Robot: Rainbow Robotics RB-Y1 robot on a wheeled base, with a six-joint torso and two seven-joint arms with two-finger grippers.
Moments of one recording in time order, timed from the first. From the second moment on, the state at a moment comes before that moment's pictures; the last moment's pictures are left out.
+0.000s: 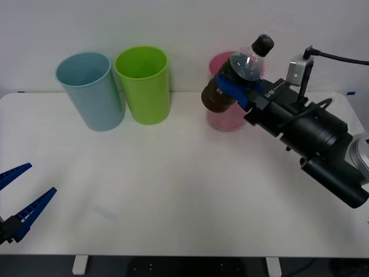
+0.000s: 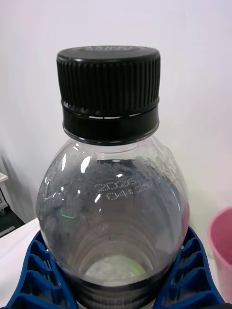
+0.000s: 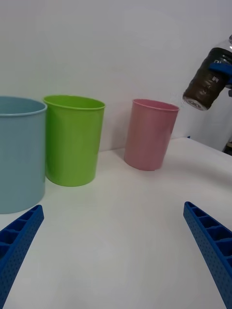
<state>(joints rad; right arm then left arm) -0.23 -0.56 0.18 -1.85 1.09 -0.44 -0.38 0.35 0.40 0.52 -1.66 -0.96 -1.22 0.00</state>
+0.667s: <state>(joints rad) -0.40 -0.73 0.16 -1.74 1.08 -0.43 -0.49 0.35 0.40 0.52 -1.66 -0.96 -1.22 0.00</state>
